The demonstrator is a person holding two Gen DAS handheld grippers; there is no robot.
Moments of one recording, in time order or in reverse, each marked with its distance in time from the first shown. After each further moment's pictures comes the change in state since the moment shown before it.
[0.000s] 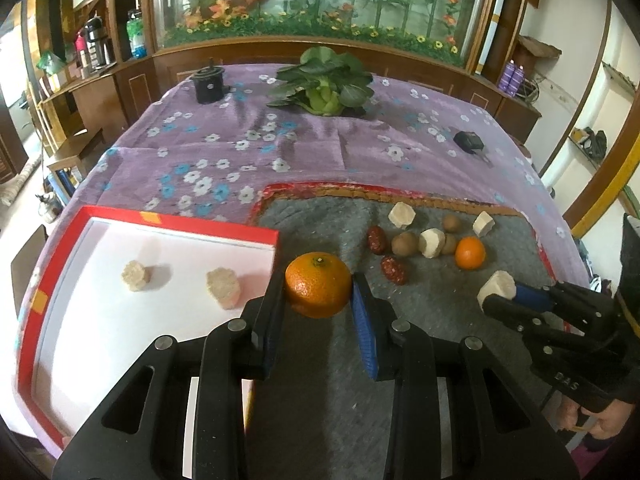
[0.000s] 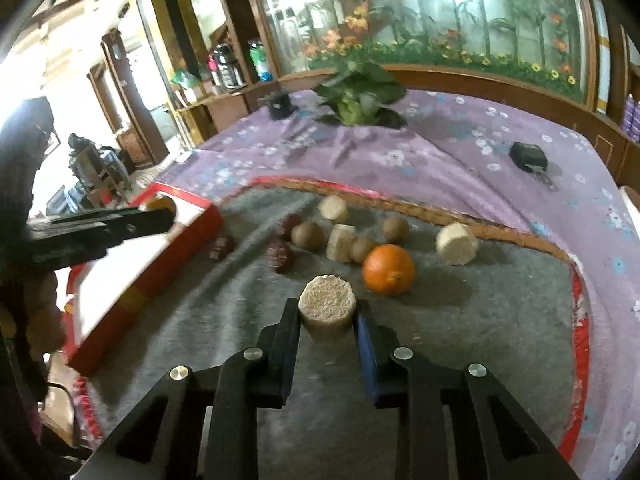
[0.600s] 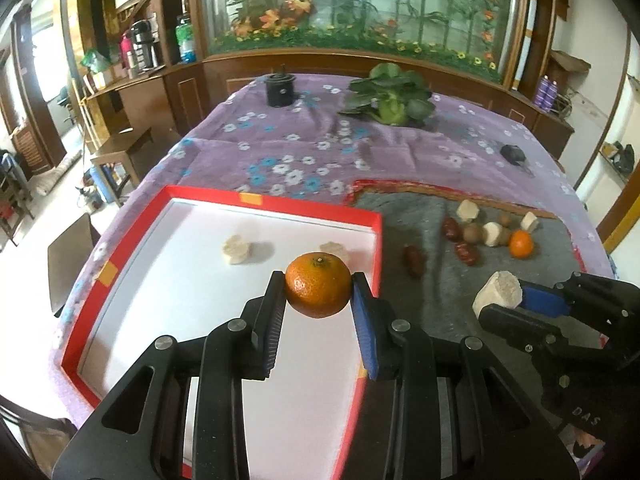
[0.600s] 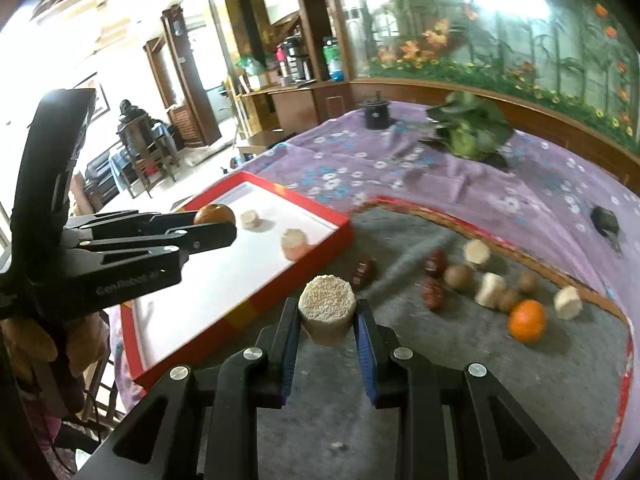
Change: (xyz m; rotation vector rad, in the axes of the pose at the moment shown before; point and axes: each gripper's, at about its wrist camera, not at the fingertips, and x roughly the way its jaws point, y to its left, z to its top) left arm -0.033 0.059 -0.030 -0.052 -0.050 0.138; right arm 0.016 0.110 0.019 -0.164 0.007 0.135
